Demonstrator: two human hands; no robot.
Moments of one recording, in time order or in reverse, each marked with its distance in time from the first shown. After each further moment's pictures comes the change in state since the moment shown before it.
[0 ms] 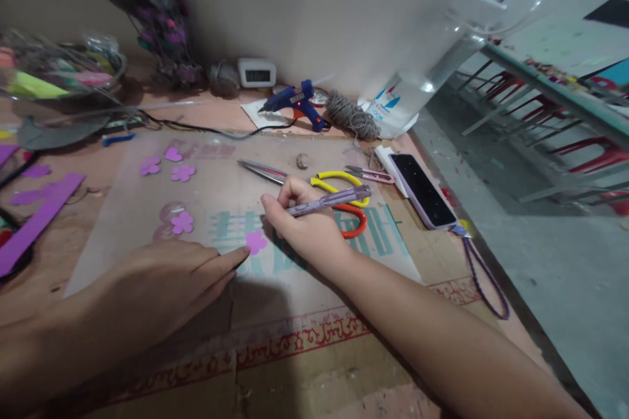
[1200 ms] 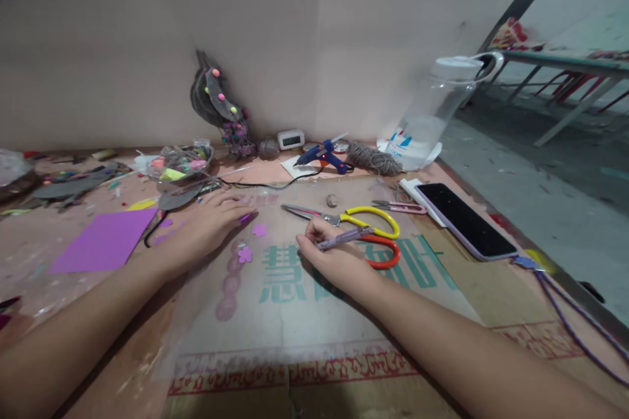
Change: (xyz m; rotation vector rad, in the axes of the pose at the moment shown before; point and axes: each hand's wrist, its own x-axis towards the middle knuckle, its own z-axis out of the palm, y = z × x) left_hand 0.024 -0.110 -0.033 0.101 0.060 -0.166; right_hand 0.004 0.004 -0.003 -0.334 -0.051 -0.046
